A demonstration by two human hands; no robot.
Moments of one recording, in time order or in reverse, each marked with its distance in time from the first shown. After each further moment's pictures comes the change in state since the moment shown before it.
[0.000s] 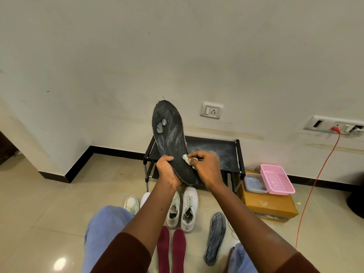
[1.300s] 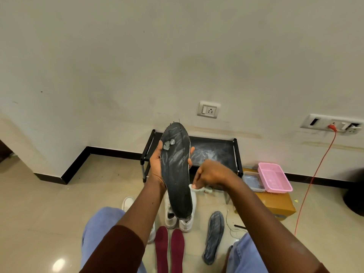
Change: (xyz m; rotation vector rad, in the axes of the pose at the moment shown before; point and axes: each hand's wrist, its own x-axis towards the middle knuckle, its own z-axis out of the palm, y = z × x) left_hand 0.033 0.009 -0.021 0.010 -0.398 -0.236; right_hand -0.005 -0.025 -0.042 -0.596 -0.623 0.164
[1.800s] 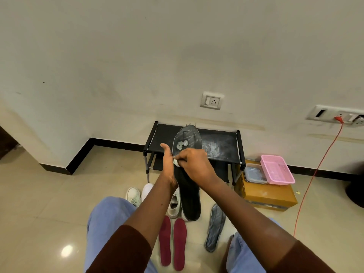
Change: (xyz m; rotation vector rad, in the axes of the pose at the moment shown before) left_hand 0.001 -0.030 -0.010 0.072 0.255 0.059; right_hand 0.014 -0.025 0.043 -0.007 0.483 -0.382
